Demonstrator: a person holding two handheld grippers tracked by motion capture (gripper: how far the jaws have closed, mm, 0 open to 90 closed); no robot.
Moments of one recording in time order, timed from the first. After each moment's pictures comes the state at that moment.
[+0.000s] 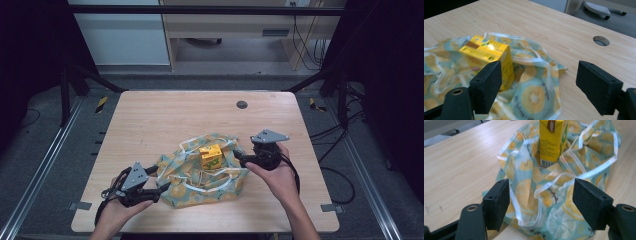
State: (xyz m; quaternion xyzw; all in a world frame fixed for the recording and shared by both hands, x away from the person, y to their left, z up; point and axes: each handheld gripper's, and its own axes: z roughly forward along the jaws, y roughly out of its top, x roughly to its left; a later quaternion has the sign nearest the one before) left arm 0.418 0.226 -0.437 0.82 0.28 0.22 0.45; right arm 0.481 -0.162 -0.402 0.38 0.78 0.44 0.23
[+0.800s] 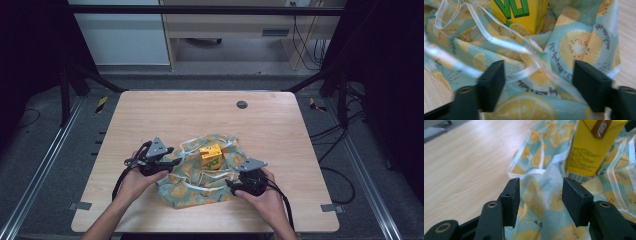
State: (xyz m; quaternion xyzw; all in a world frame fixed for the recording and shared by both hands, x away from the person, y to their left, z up) left arm 0.503 0.193 -0.453 0.85 0.27 0.19 0.41; right arm 0.450 -0.134 -0.477 0.36 0.84 0.36 0.19
